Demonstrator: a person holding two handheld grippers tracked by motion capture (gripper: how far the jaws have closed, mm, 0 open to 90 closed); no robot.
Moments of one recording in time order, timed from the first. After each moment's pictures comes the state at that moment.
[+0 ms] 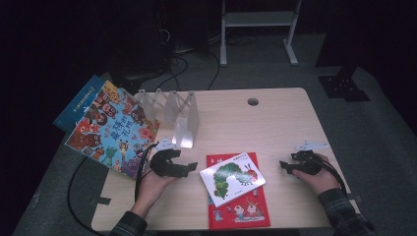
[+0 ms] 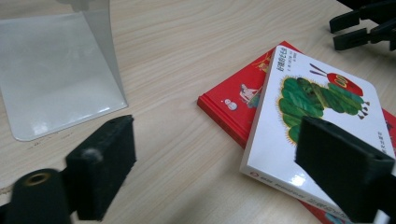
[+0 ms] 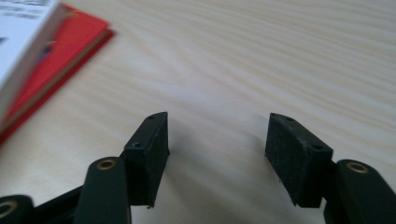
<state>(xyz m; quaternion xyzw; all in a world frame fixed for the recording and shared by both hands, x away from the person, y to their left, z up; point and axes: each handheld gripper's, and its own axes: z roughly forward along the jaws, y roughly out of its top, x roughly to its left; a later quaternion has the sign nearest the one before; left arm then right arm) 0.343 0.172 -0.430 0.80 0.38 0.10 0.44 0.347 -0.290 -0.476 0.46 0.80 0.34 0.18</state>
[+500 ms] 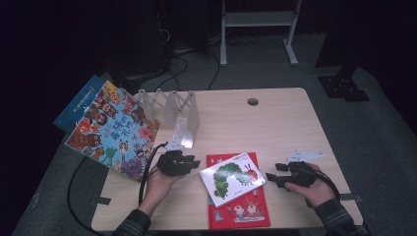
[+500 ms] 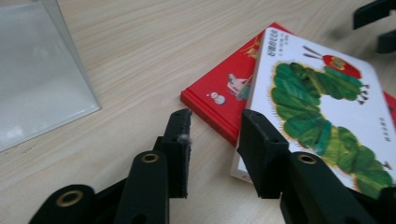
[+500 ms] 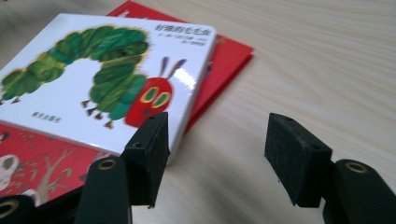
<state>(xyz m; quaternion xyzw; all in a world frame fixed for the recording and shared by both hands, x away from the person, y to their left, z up) 0.351 0.153 -0.438 0.83 0.36 0.09 0.42 0.306 -0.250 -0.458 0.40 0.81 0.41 0.10</state>
